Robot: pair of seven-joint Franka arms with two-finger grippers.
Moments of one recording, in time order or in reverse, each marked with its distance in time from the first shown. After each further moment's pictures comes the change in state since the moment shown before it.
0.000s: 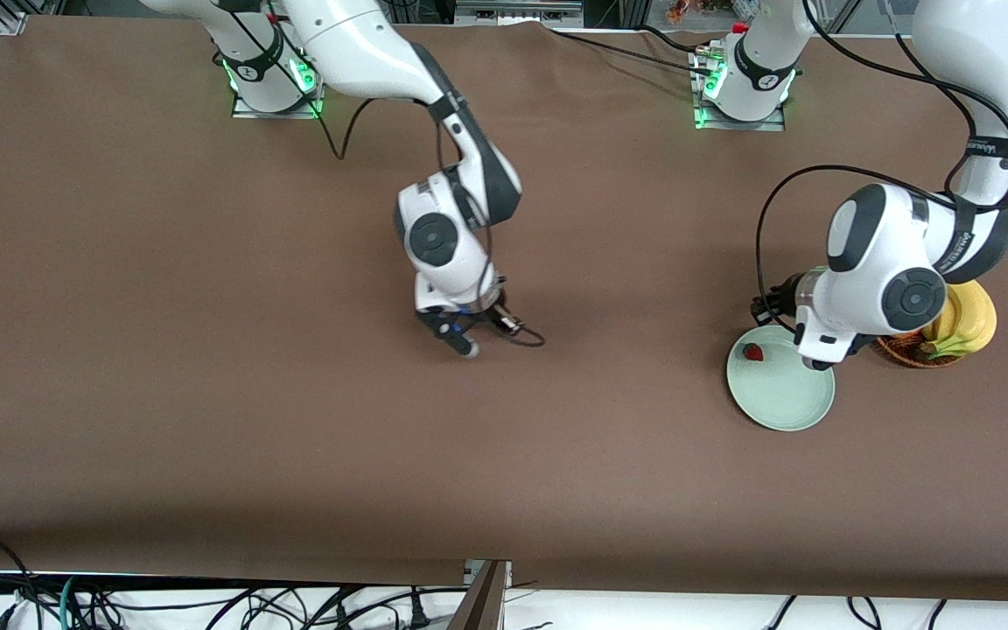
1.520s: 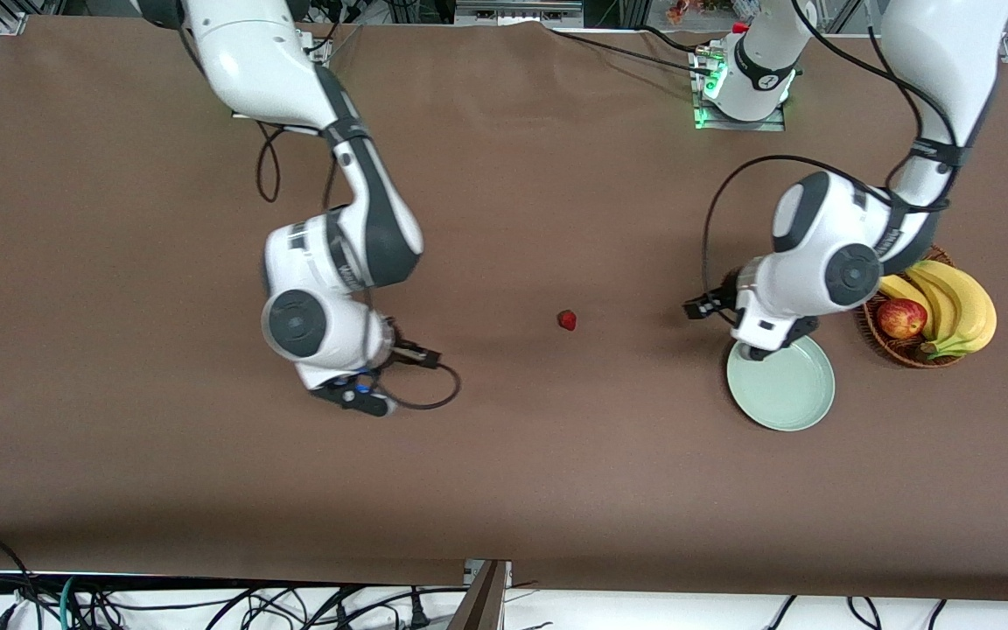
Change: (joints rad) left arm 0.004 0.008 -0.228 -0.086 -0.090 0.236 -0.078; right arm -0.286 -0.046 -0.172 0.243 -0.068 -0.679 -0.706
